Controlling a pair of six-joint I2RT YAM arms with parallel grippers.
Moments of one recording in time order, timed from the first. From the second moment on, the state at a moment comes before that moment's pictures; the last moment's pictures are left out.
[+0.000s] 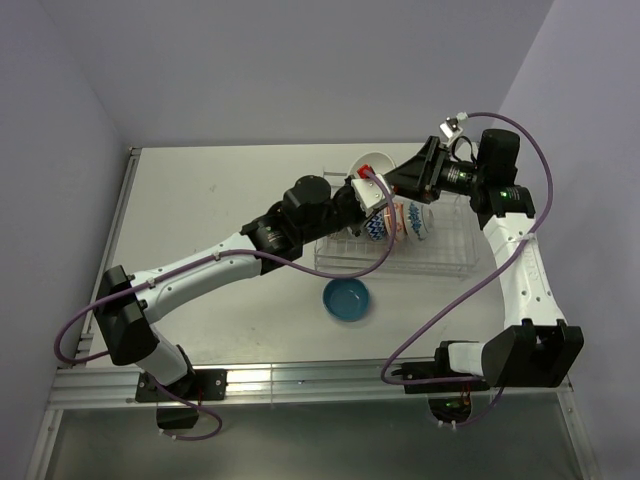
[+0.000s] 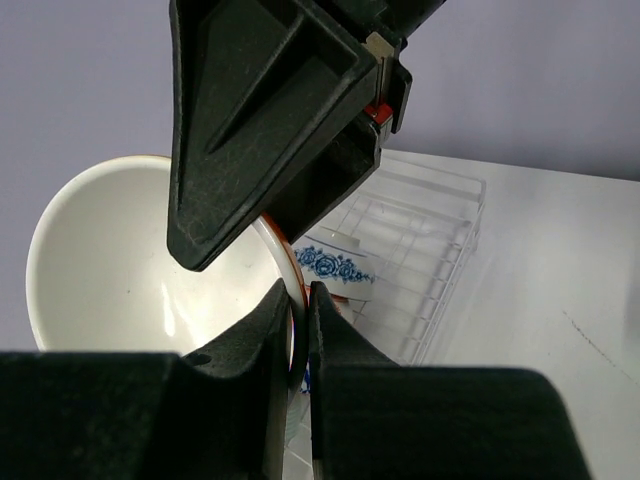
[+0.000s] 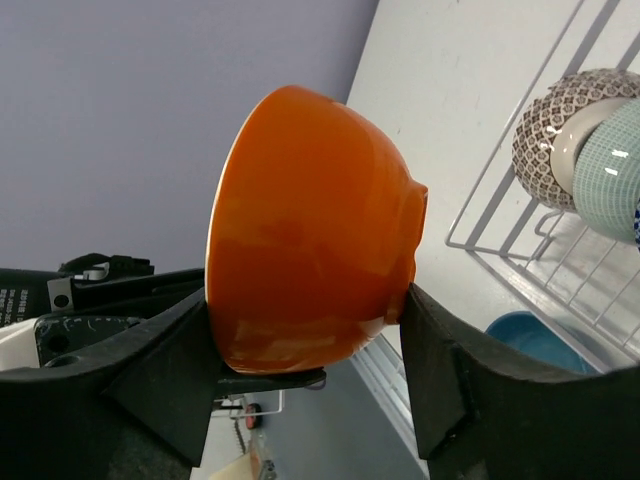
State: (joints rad) left arm -1.02 1.58 1.43 0.11 0.09 0.24; right arm -0.05 1.26 1.30 -0.48 -1.07 0.69
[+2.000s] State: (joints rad) left arm -0.69 1.35 1.38 -0.24 0.29 -0.04; right arm -0.35 1.51 1.54 -1.08 -0.31 -0.15
